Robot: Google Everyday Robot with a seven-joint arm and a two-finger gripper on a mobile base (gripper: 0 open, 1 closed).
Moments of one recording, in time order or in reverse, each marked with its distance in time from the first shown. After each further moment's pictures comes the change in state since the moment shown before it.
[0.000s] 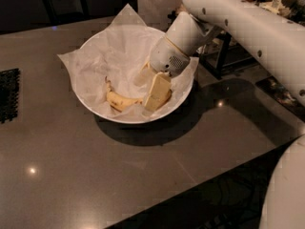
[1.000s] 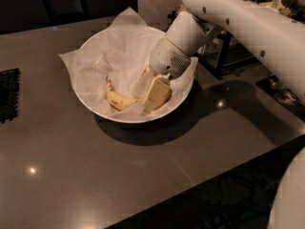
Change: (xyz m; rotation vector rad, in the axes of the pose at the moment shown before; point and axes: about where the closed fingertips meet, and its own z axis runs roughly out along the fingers) arm -0.004 0.019 0.001 -0.041 0.007 -0.030
